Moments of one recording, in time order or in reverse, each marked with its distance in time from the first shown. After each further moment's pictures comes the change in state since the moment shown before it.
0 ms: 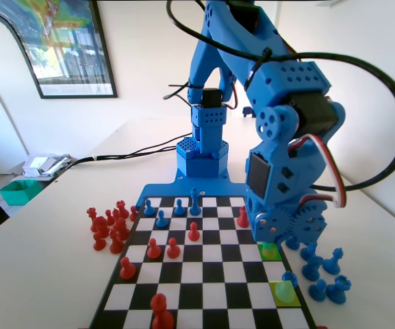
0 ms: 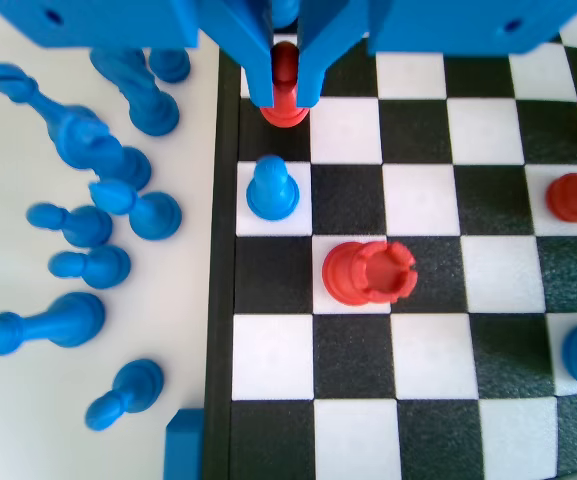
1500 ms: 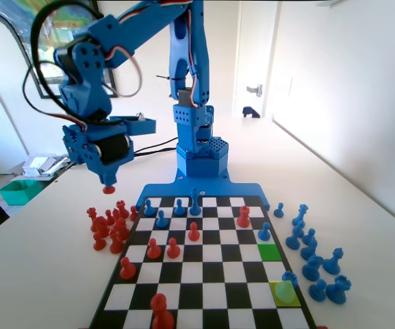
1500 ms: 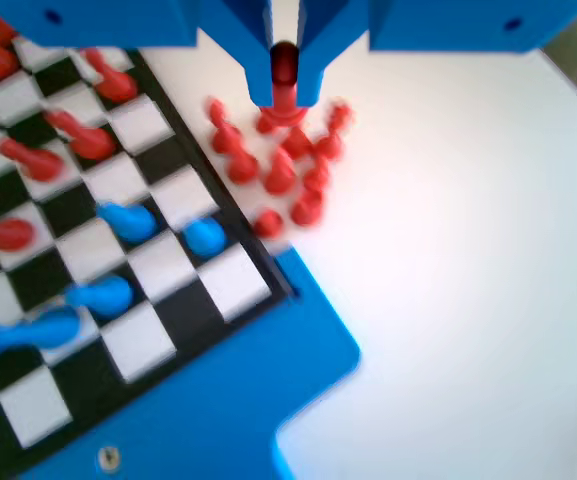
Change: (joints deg) arm 63.5 25.3 19.5 5.4 -29.6
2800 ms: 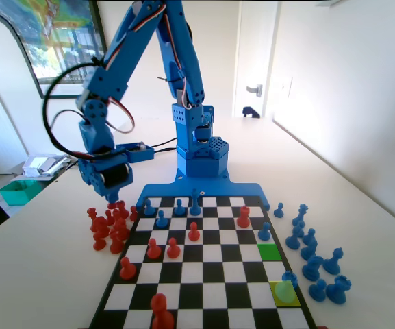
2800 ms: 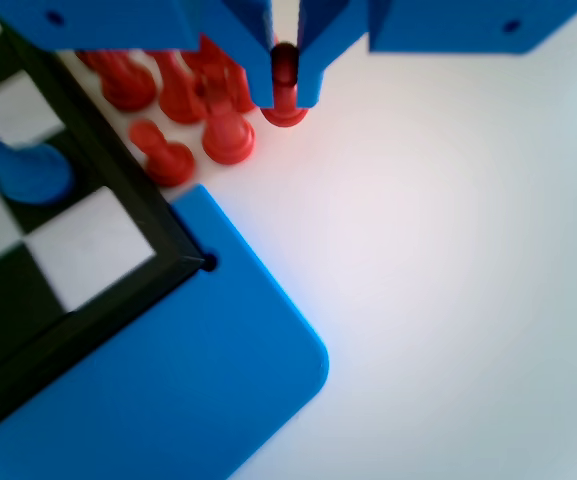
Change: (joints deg) arm 7.5 -13.4 8.7 -25.7 -3.9
